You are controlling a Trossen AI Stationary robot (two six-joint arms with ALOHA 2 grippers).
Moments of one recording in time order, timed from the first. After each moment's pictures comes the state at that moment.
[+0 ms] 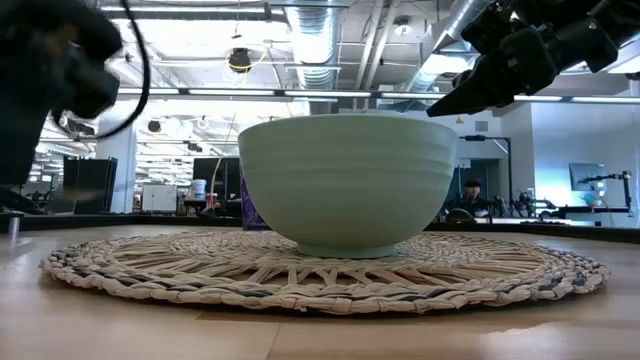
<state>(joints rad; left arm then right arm) -0.61 1.11 0.66 -0.50 -0.10 -1.70 -0.07 0.94 0.45 0.06 0.05 -0.17</state>
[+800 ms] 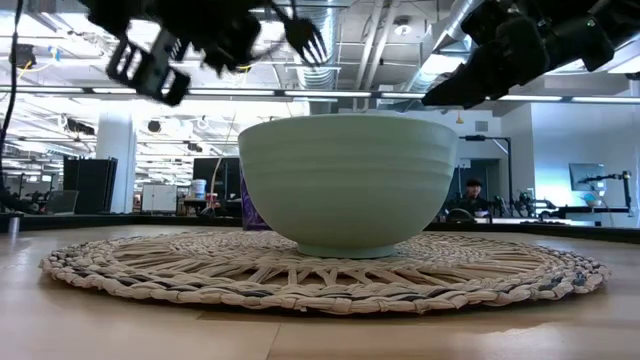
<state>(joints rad) -0.30 1.31 0.73 0.36 0.29 -1.56 -0.07 0.94 0.45 0.13 0.02 -0.13</state>
